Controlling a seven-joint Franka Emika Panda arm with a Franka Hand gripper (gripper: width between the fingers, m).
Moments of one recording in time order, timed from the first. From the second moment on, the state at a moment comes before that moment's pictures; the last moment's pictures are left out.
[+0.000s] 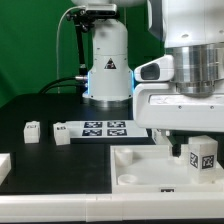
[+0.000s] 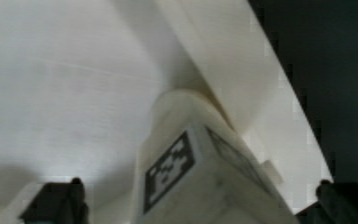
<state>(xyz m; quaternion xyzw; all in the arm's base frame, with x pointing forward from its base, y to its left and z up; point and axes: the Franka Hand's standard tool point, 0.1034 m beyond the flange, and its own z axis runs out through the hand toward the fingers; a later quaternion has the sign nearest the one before) 0.612 0.117 0.063 -0.97 0.22 -0.04 0.05</state>
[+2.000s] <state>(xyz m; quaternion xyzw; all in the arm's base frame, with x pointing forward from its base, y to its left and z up) 0.612 0.113 0.062 -0.98 0.17 -0.04 0.03</state>
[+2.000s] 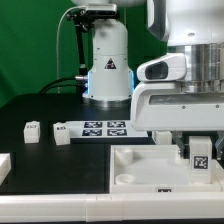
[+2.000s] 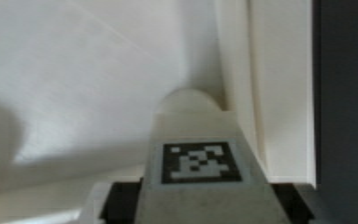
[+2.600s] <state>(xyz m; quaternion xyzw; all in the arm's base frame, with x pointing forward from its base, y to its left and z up) 0.610 0.082 0.062 -0.92 0.38 -0.04 0.01</state>
